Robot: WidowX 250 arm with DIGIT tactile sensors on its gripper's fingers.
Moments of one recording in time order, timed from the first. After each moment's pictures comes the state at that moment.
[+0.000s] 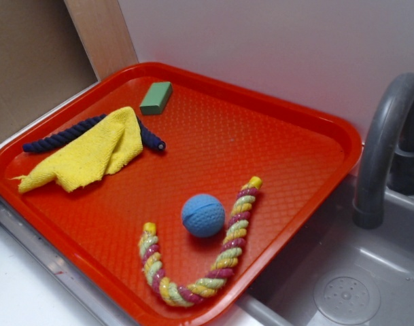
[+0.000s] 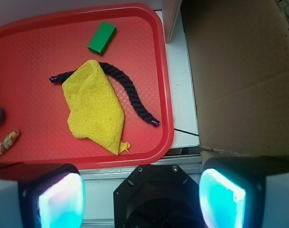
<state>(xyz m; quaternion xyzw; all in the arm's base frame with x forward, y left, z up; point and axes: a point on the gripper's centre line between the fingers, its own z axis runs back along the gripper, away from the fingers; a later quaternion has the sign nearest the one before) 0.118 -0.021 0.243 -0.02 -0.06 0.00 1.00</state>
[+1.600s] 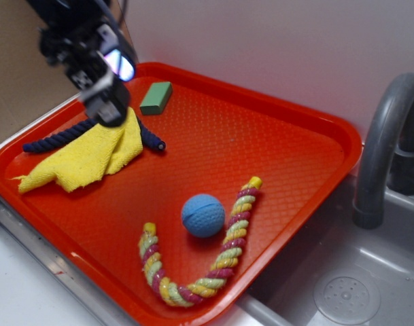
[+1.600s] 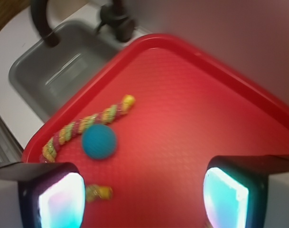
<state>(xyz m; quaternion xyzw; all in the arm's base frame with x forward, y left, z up) 0.174 -0.262 0.149 -0.11 -0.14 -0.42 0.89</state>
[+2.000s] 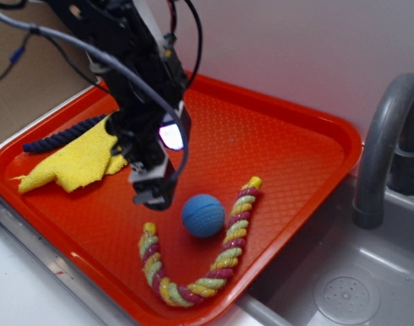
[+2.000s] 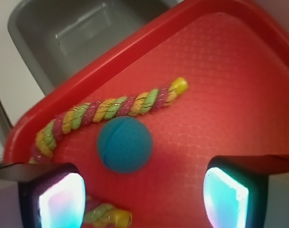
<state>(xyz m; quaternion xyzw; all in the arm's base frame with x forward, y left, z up) 0.165 -0.298 0.093 -0.07 -0.08 -0.49 0.87</state>
